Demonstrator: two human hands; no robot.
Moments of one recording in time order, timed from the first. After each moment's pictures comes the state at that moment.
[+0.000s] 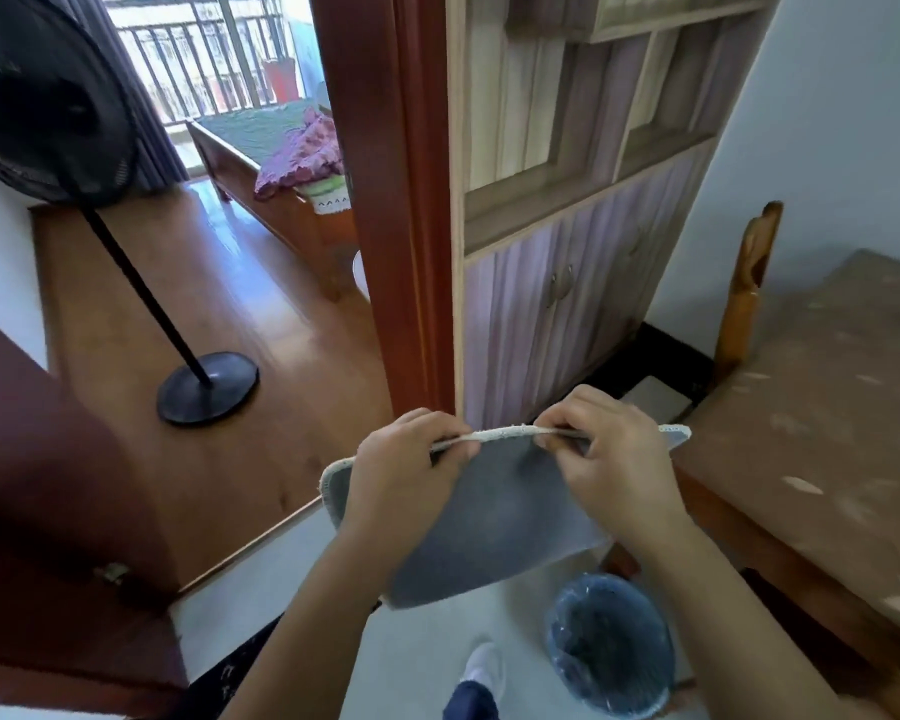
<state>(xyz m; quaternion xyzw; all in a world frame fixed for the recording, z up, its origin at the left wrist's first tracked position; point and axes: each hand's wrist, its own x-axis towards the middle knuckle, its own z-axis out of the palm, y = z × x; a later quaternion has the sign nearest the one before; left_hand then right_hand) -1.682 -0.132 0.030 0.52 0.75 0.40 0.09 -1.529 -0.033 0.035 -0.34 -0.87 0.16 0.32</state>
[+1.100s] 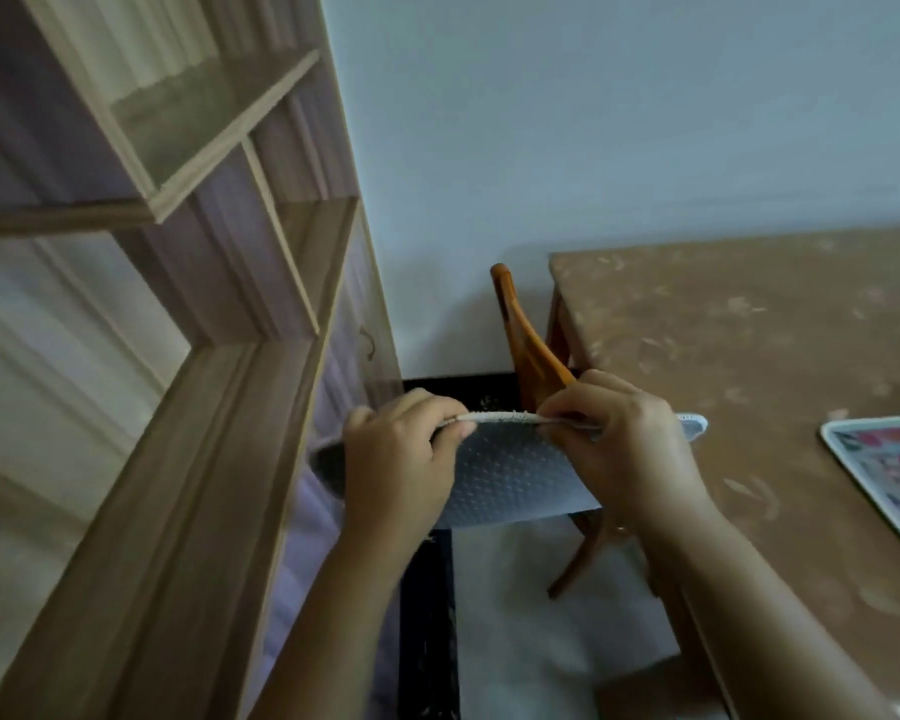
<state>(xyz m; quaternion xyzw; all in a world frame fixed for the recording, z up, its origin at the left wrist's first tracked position) -1.747 0.456 0.061 0.82 0.40 0.39 0.11 -1.579 0.389 0.072 -0.65 -0.63 0.00 0.42</state>
